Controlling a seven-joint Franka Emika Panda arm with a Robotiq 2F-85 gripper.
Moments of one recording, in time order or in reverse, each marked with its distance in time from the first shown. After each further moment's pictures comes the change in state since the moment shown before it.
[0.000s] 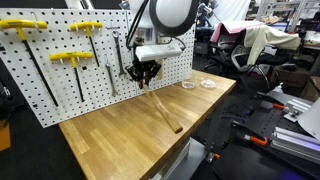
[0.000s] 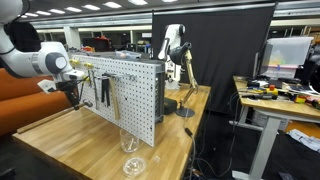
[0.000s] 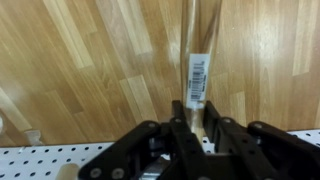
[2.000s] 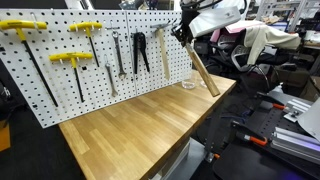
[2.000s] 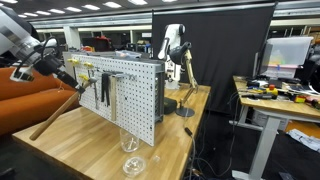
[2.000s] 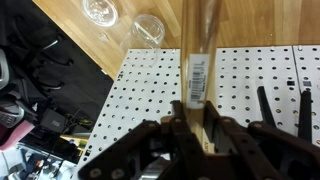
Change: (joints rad) arm -0.227 -0.607 0.145 -0.409 -0.861 -0.276 0.731
